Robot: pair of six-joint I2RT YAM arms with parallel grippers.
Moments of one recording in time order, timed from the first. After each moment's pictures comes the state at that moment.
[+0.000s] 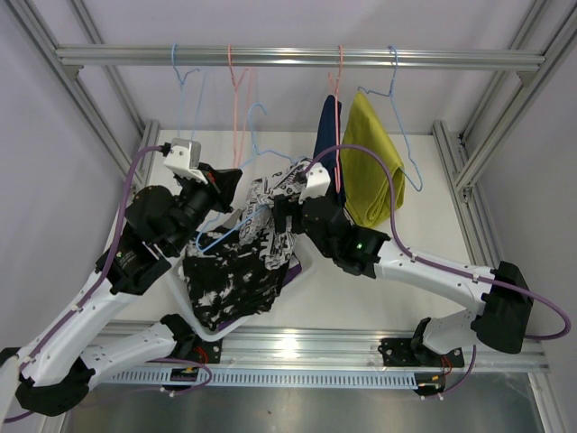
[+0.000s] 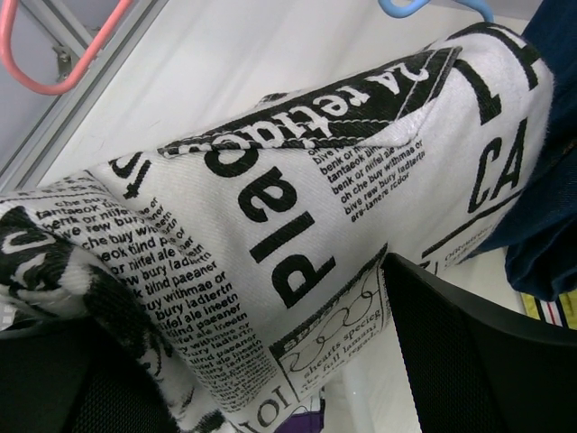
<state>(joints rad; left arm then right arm) -0.76 0.85 1.17 -0.30 -0.31 -0.26 1.04 1.39 1.11 -0.02 0.52 0.35</state>
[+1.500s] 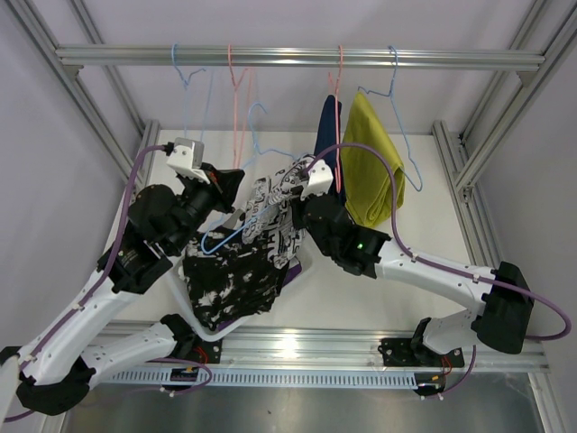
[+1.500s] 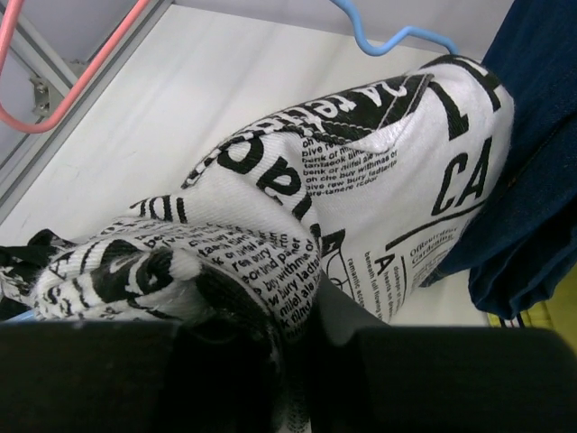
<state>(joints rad) -0.76 0.85 1.17 -0.30 -0.29 -0.26 1.04 1.38 1.11 0.04 0.59 0.26</state>
